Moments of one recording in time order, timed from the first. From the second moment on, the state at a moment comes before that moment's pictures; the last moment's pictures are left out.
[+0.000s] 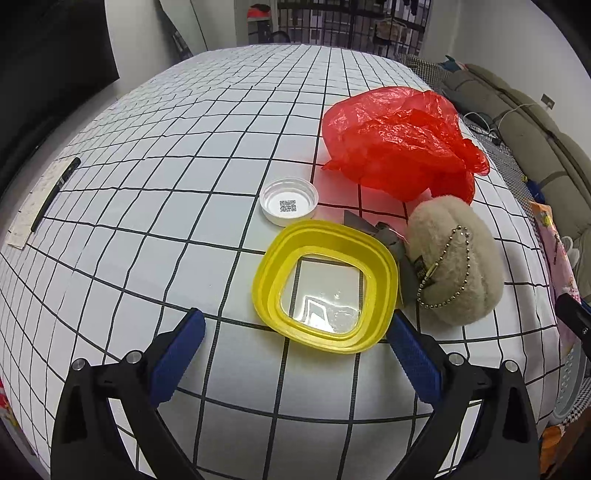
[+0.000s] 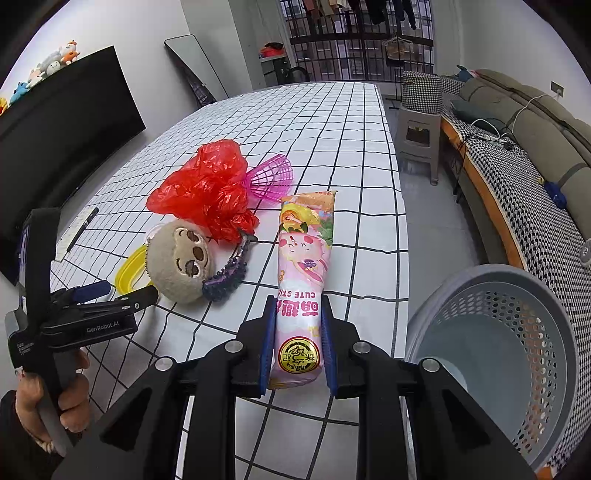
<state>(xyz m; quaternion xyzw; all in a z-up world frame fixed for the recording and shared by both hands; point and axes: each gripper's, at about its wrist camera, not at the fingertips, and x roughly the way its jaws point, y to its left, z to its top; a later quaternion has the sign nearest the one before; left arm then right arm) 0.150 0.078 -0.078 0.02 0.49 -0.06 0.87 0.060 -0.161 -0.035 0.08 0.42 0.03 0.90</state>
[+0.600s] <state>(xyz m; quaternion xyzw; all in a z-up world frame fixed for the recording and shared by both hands) 0.174 0.073 -0.079 0.02 0.49 -0.08 0.87 0.065 -0.161 -0.039 0.09 0.43 0.03 0.90</state>
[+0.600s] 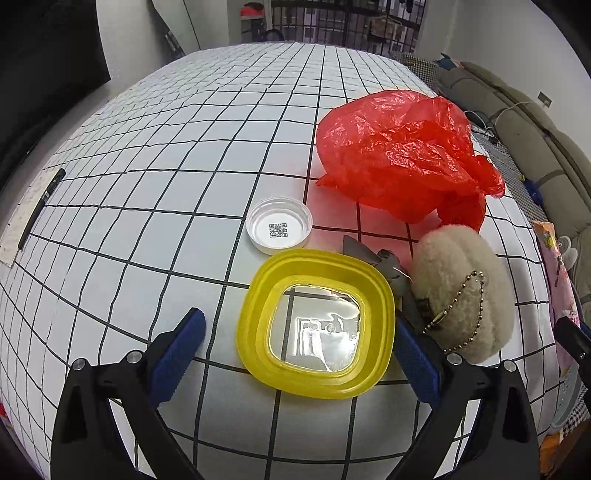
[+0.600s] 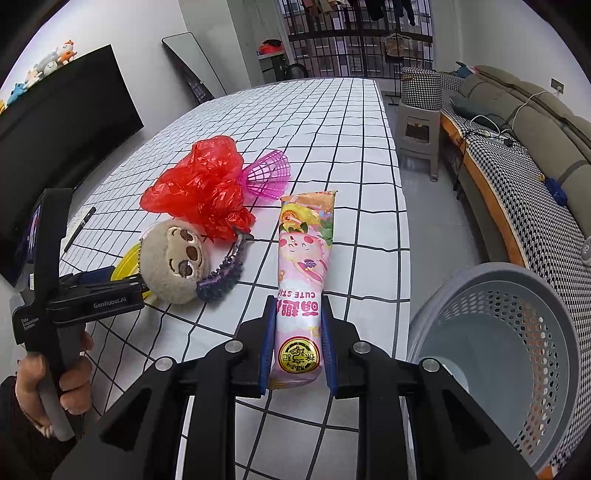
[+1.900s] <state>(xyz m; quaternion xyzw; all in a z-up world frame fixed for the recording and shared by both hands) 0.062 0.019 0.002 0.05 0.38 -0.12 0.92 -0.007 -0.203 -0.015 0.10 0.39 0.00 0.92</state>
